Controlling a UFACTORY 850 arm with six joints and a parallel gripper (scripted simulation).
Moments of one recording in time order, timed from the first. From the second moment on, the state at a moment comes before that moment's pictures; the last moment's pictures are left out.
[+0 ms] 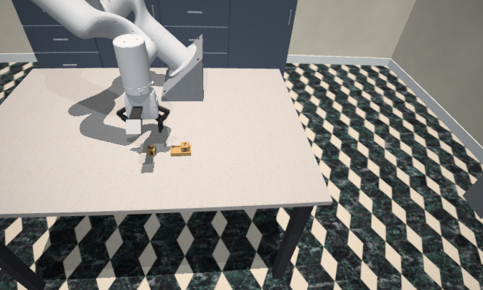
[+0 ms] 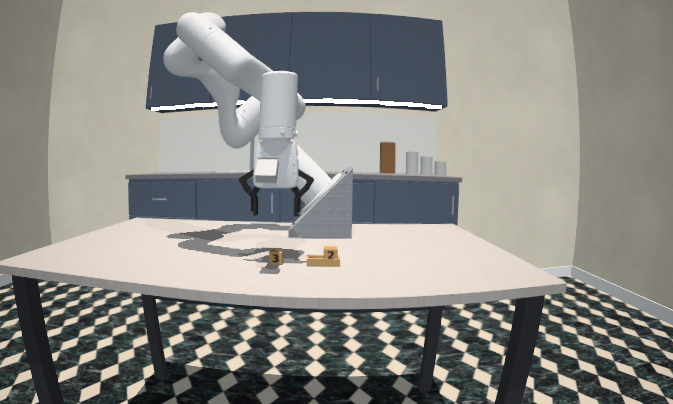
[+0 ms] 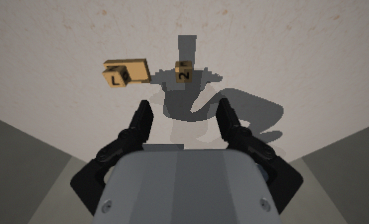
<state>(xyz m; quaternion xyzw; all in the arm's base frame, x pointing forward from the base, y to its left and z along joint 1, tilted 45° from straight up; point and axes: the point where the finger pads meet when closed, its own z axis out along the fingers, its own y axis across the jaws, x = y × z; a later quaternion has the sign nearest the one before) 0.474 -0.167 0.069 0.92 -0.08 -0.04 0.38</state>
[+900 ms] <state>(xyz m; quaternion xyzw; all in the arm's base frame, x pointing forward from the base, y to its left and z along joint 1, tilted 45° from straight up) 0.474 -0.168 0.069 0.91 -0.17 -0.01 0.38</state>
